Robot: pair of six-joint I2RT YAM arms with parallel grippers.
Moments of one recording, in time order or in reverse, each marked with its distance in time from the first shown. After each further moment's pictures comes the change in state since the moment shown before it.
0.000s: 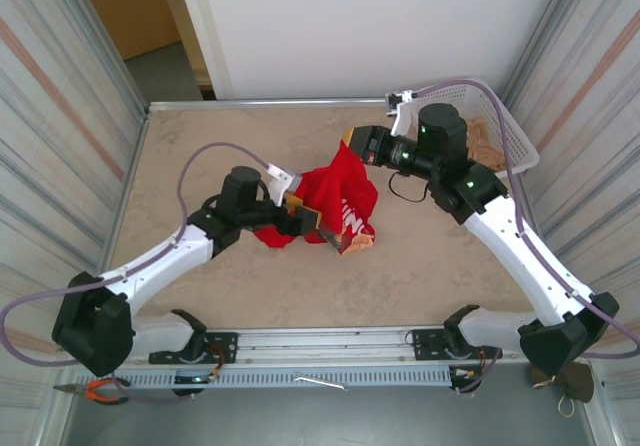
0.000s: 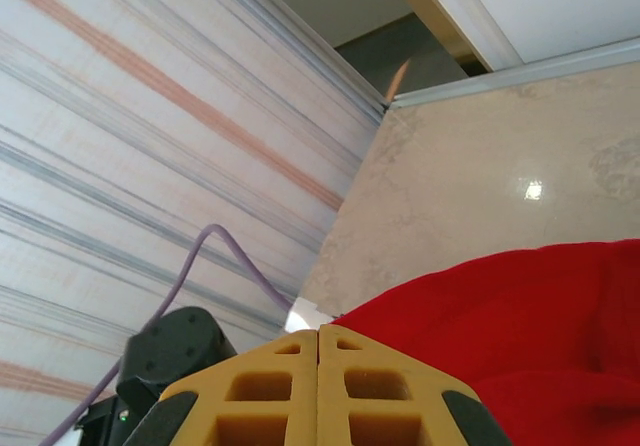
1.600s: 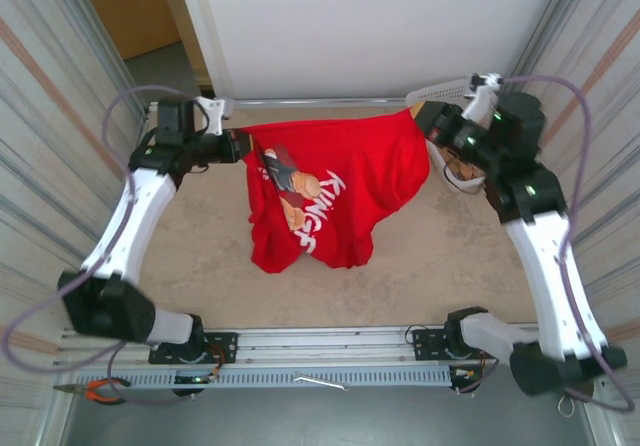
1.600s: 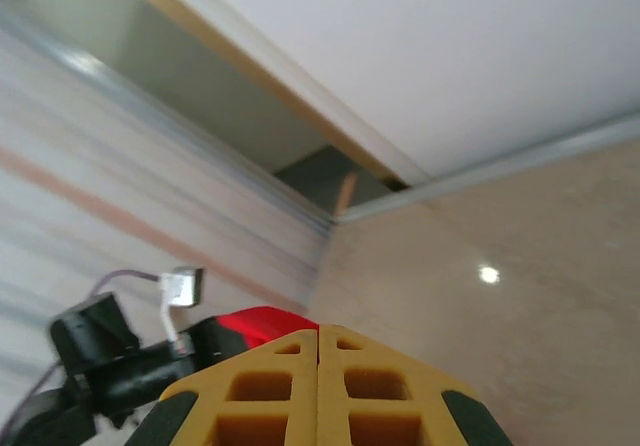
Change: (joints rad) left arm 0.443 0.190 0.600 -0.531 0.087 -0.023; right arm -0.346 -0.060 0.110 -0.166 -0.027 0.029
